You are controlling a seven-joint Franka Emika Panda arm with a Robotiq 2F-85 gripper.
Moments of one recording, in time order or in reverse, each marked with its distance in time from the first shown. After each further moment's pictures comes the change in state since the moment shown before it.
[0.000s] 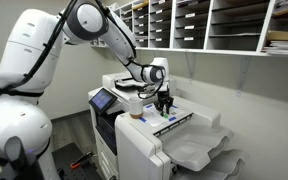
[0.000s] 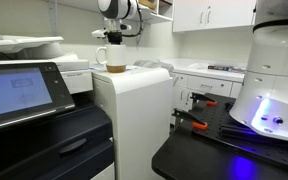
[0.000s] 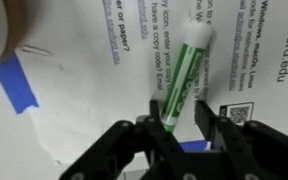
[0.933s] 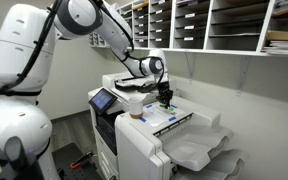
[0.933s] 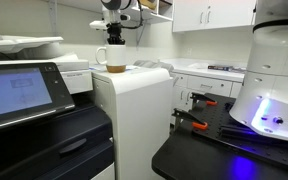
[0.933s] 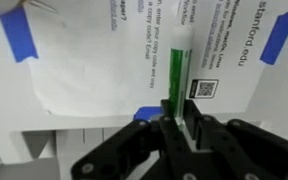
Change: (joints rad) arm 0.002 -0.090 0.016 -0.011 -0.183 -0.026 -0.033
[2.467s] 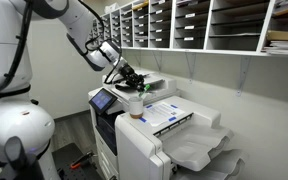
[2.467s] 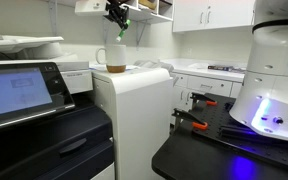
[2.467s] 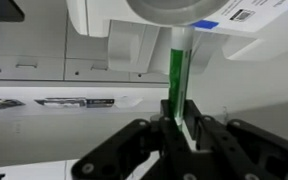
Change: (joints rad) arm 0.072 -0.291 0.421 -0.212 -0.721 -0.655 0.510
